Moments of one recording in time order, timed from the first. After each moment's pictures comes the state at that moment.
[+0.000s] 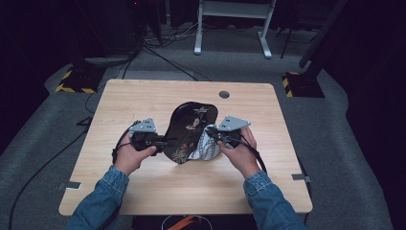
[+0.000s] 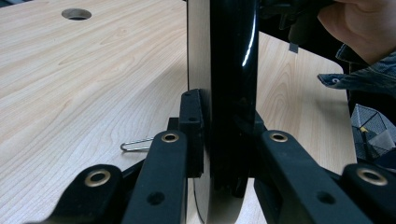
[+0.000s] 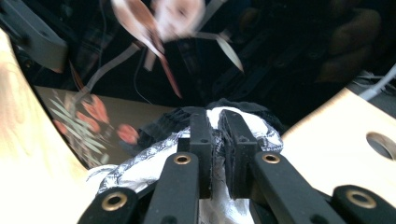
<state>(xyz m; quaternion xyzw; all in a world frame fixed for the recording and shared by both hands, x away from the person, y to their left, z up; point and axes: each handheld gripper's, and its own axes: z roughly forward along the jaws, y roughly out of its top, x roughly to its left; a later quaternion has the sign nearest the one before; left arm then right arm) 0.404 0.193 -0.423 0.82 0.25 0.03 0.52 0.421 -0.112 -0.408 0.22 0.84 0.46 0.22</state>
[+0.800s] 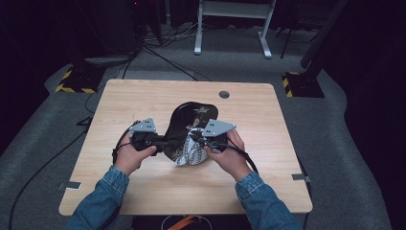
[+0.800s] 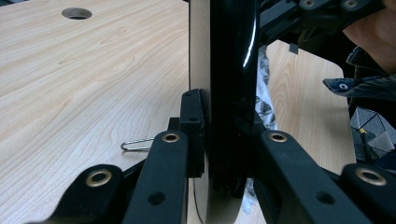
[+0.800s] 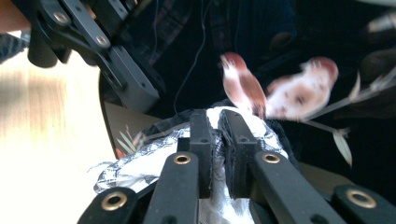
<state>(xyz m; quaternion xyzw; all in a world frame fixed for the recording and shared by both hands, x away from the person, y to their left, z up) 0.405 0.193 -0.423 0.82 0.25 0.03 0.52 0.406 -0.077 -0.399 0.15 0.85 0.47 0.20</state>
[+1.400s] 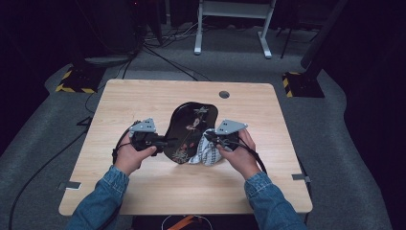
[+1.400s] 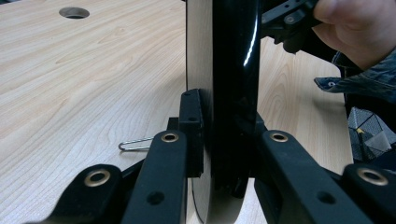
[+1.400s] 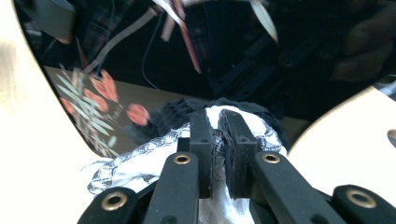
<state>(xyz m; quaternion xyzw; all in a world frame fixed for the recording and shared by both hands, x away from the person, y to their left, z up) 0.404 0.193 -0.423 0.82 0.25 0.03 0.52 0.423 -0.114 -0.423 0.20 0.85 0.44 0.20</state>
